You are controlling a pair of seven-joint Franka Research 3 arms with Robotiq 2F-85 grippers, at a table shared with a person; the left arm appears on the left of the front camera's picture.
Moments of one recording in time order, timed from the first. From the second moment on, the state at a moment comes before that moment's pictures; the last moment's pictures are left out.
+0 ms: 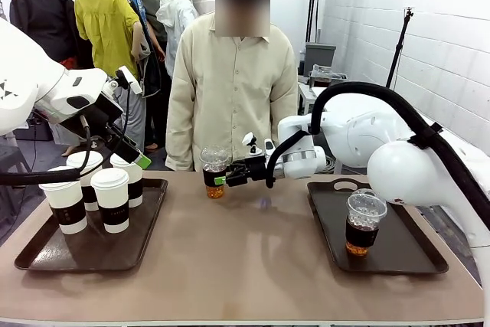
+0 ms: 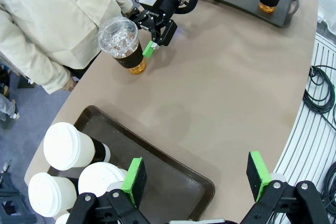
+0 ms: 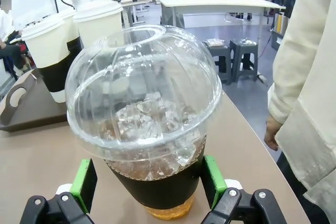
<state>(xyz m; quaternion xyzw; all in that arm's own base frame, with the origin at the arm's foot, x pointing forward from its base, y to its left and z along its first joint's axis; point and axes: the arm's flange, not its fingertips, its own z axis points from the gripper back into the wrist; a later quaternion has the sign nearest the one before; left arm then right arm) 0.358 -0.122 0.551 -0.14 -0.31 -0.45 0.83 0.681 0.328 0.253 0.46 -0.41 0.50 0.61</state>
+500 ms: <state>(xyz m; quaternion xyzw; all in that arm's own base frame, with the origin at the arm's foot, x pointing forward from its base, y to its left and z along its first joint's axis) 0.358 -0.122 0.551 -0.14 -0.31 -0.45 0.83 0.684 0.342 0.243 0.47 -0.41 0.50 0.60</state>
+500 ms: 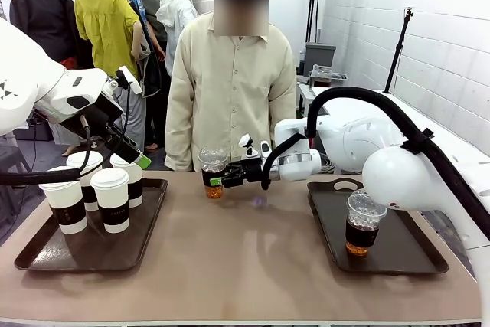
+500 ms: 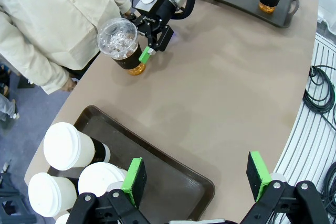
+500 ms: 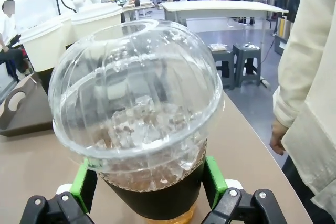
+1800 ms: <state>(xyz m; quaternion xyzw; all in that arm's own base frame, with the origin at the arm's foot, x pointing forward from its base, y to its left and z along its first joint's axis) 0.358 -0.122 0.551 -0.14 -0.31 -0.45 0.83 0.684 0.351 0.244 0.49 -0.41 0.50 0.59</state>
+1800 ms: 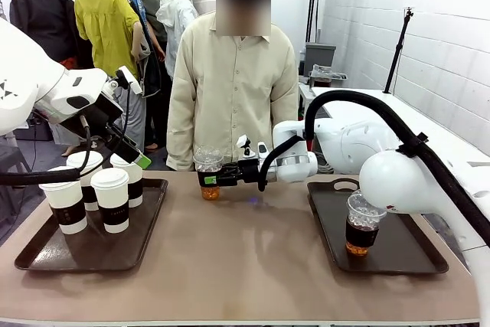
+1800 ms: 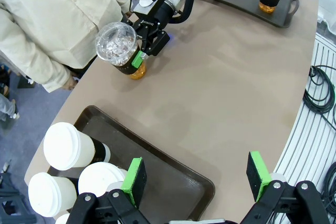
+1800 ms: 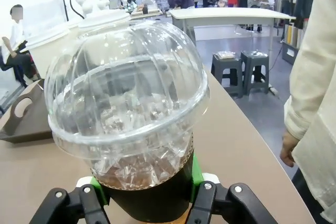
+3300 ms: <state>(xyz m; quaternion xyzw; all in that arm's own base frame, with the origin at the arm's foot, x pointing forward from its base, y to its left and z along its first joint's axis) 0.358 -0.122 0.551 -0.14 -0.31 -0.45 0.83 0.640 0.157 0.337 0.52 -0.41 0.47 0.59</state>
